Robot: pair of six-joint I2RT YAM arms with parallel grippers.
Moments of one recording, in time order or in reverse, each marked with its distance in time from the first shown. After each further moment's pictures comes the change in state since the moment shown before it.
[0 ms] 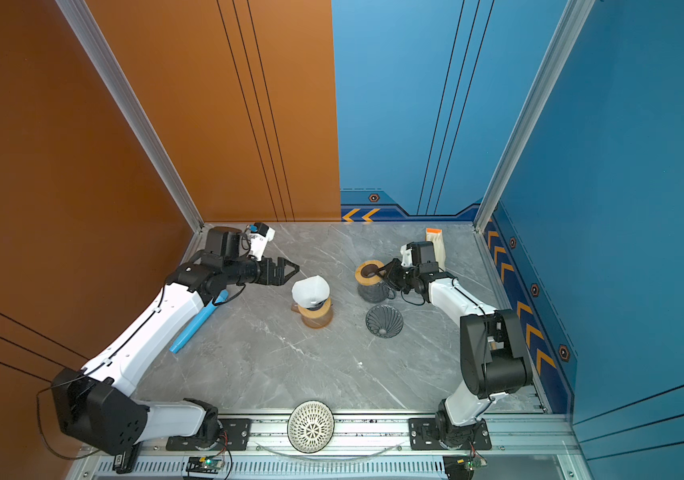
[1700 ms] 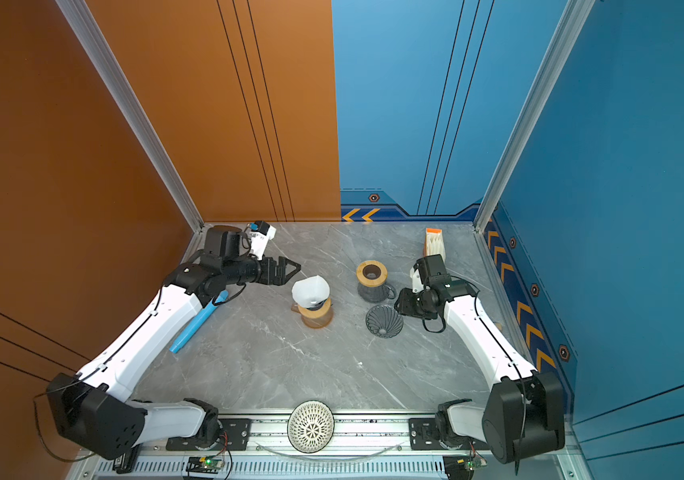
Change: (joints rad) left arm -0.028 -0.026 0.019 -0.008 -0.023 0.000; right arm 0.053 -0.336 -0.040 -0.678 0.310 -0.420
